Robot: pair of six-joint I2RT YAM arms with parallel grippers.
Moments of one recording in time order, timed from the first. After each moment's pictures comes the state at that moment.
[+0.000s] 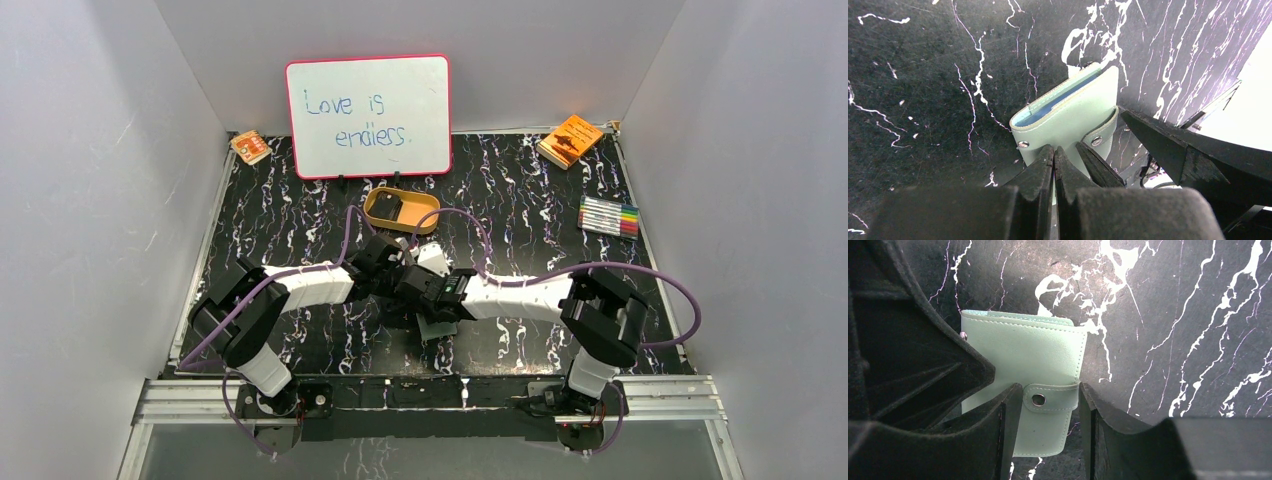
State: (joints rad) left arm -0.73 1.61 0.73 -0.08 0.34 -0.89; right arm 1.17 1.68 1.02 -0.55 0.47 0.67
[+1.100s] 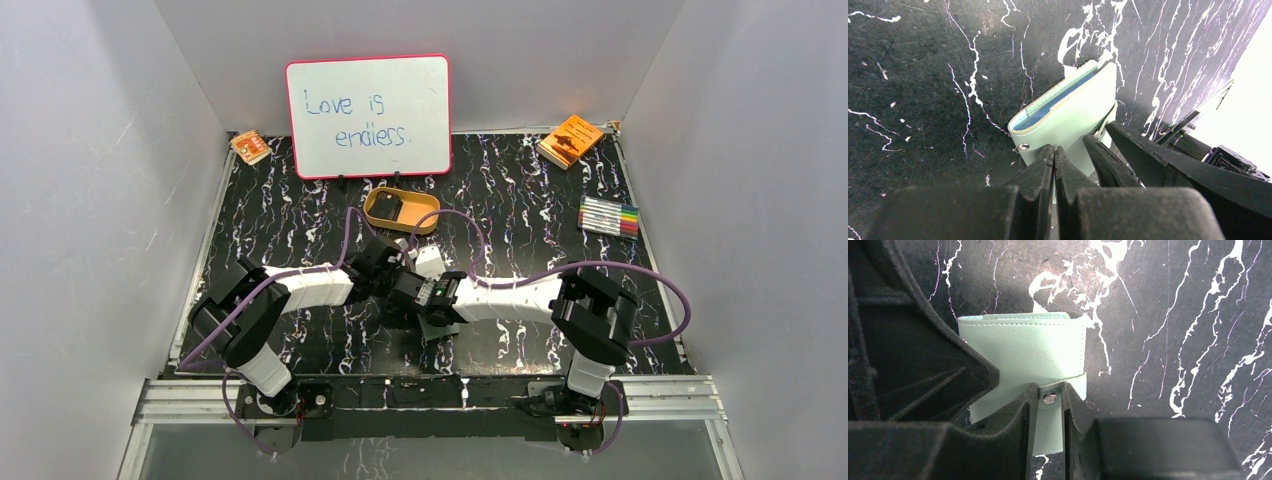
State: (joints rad) left arm -0.73 1.61 0.71 -0.04 0.34 -0.90; right arm 1.21 1.73 1.07 -0.64 0.56 0.77
